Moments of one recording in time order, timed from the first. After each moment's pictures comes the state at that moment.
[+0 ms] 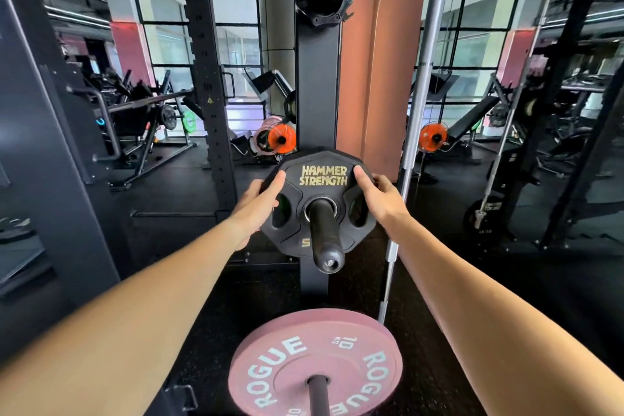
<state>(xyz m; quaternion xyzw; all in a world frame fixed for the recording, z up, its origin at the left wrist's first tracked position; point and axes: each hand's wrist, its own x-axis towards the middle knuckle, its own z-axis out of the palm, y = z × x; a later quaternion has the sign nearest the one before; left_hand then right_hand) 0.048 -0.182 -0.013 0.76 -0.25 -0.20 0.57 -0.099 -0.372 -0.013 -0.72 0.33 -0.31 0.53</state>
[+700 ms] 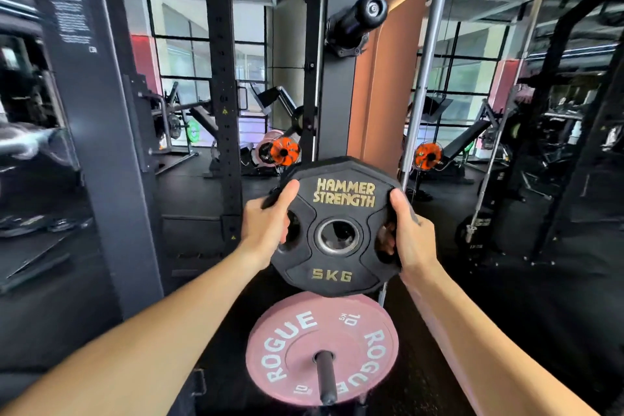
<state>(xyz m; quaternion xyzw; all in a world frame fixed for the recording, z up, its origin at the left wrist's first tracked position) -0.056 -0.076 -0.015 0.62 -0.24 -0.11 0.74 -0.213 -0.225 -0.016 -0.58 0.27 -0.46 0.62</state>
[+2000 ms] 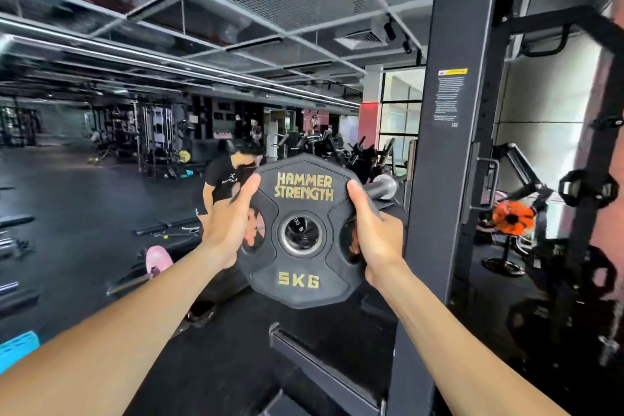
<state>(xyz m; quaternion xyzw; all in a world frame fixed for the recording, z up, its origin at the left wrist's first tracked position) 0.077 0.533 0.051 0.68 0.01 0.22 0.70 0.023 0.318 0.061 -0.61 0.05 -0.19 0.77</state>
